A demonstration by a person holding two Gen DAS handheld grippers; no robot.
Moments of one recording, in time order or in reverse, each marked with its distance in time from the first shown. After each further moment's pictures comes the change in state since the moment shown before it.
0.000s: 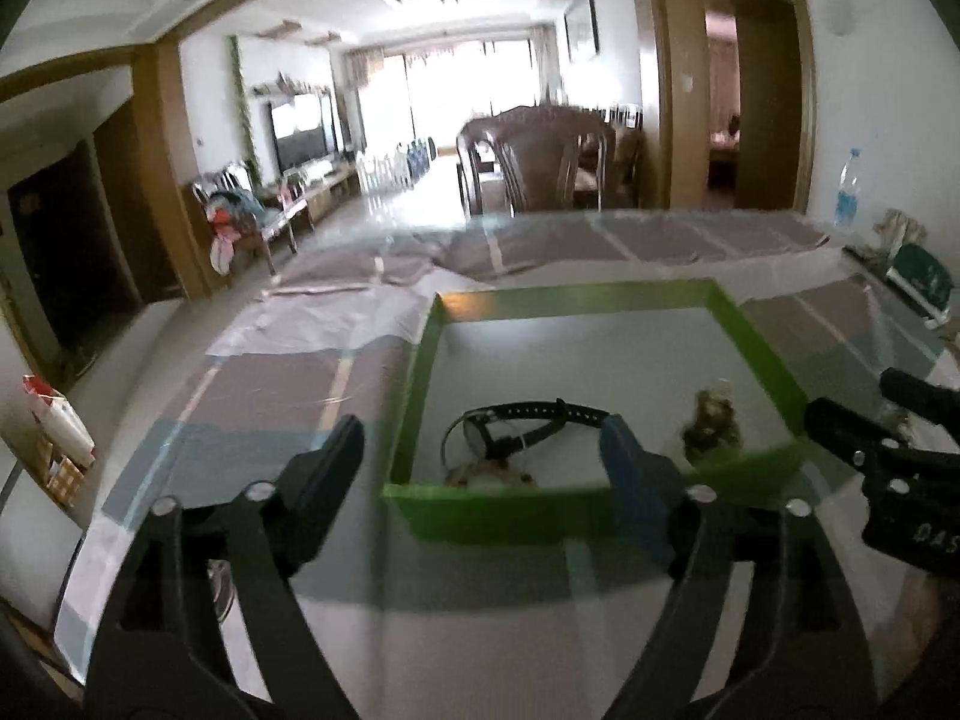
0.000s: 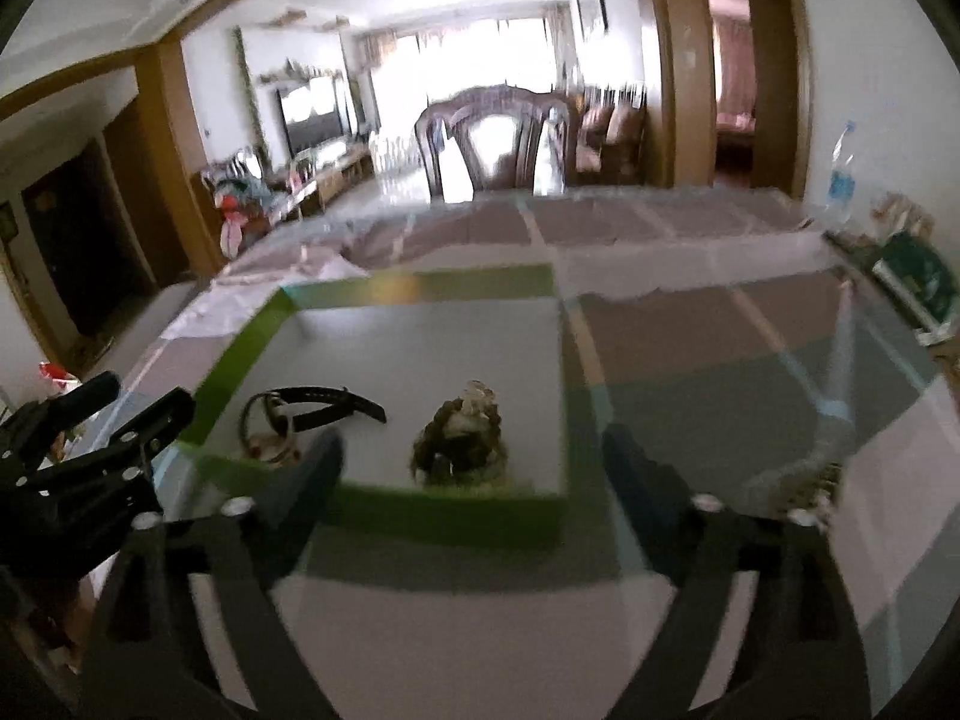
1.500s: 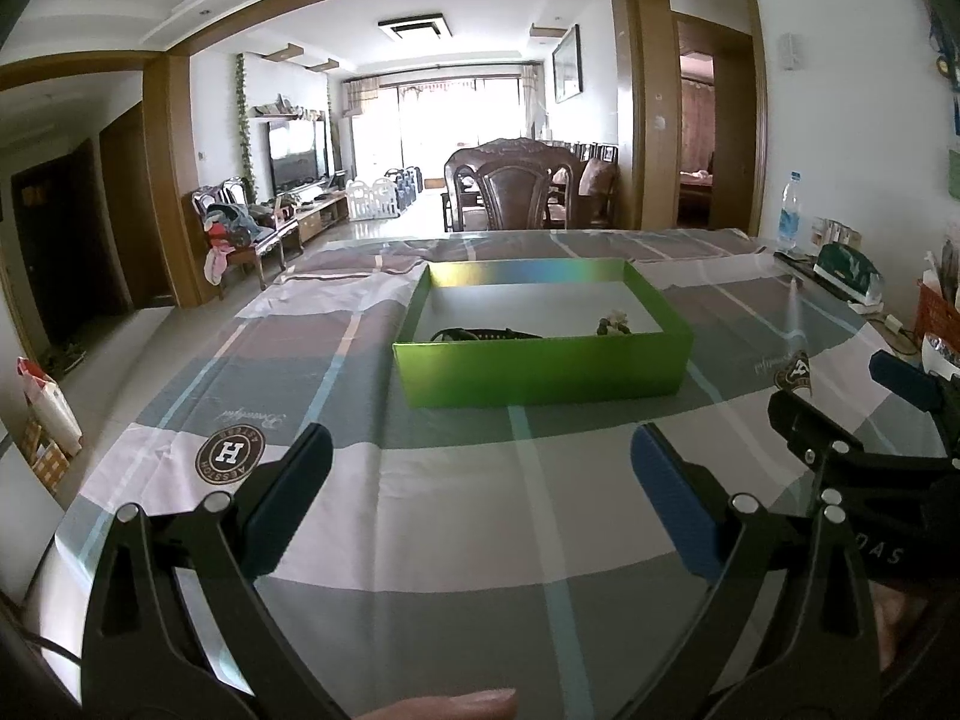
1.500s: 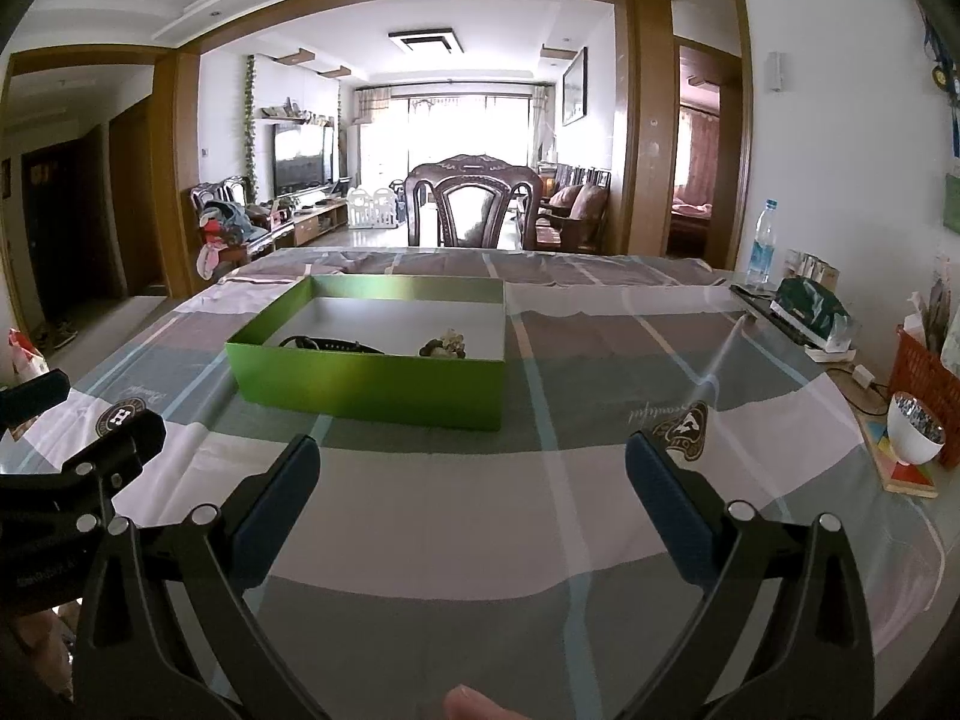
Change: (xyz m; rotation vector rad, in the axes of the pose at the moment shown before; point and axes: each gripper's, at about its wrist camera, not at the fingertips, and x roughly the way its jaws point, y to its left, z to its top) left arm -0.131 -0.008 -0.086 -0.025 -0.073 -0.048; right arm -0.114 0.029 -0.083 -0.078 -0.121 -0.122
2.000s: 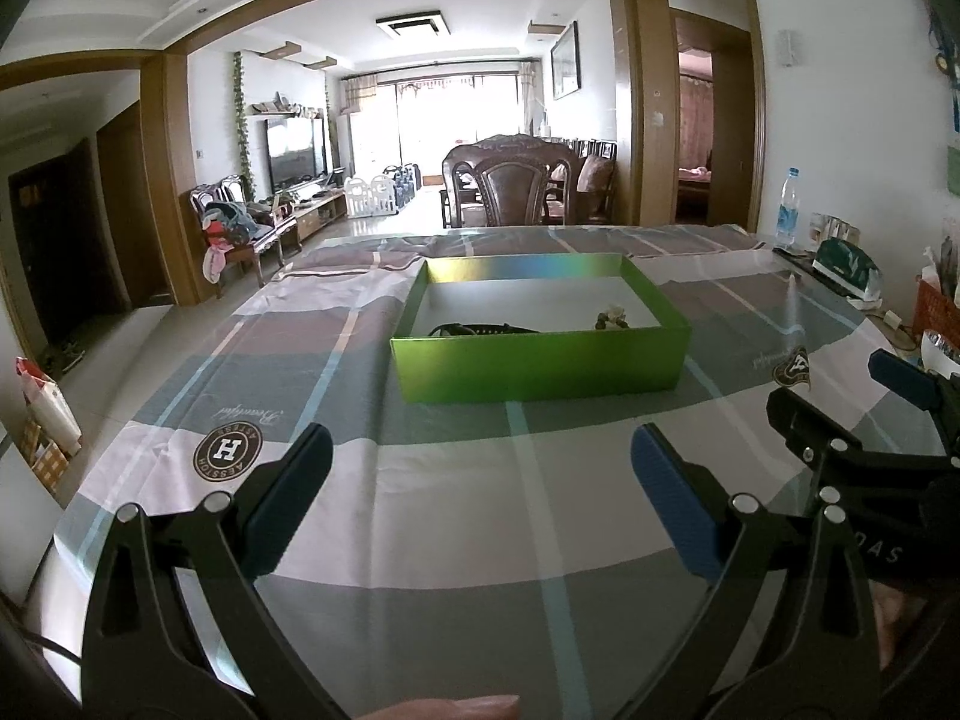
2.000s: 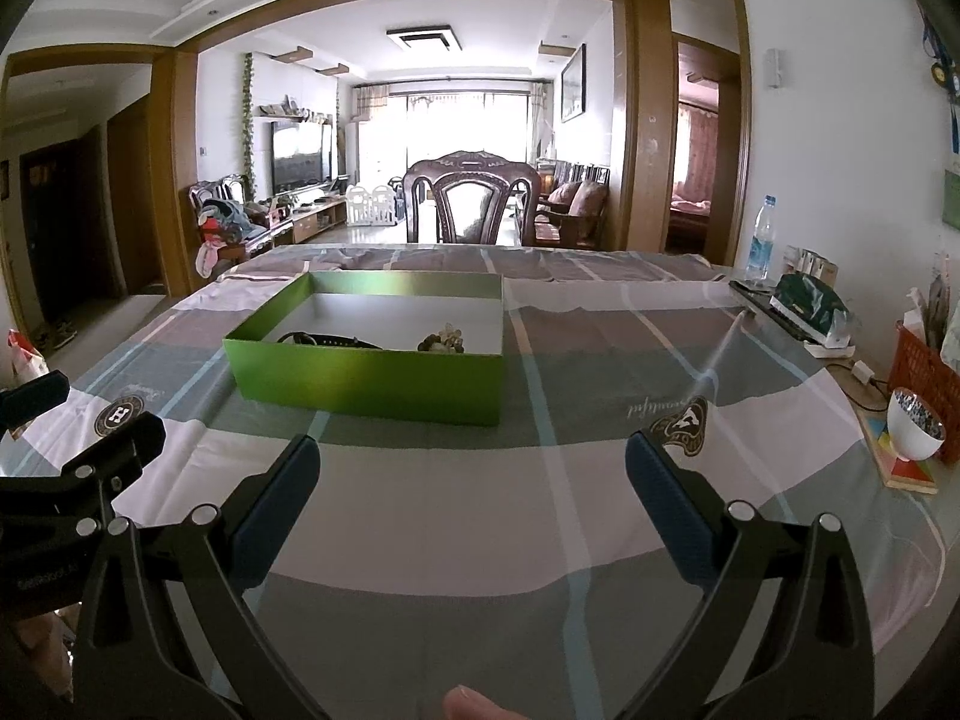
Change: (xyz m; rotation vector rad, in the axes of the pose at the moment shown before) left arm 0.001 -0.002 -0.001 0.003 0.004 -0.004; right arm 0.001 0.000 -0.001 0.001 0.002 -0.001
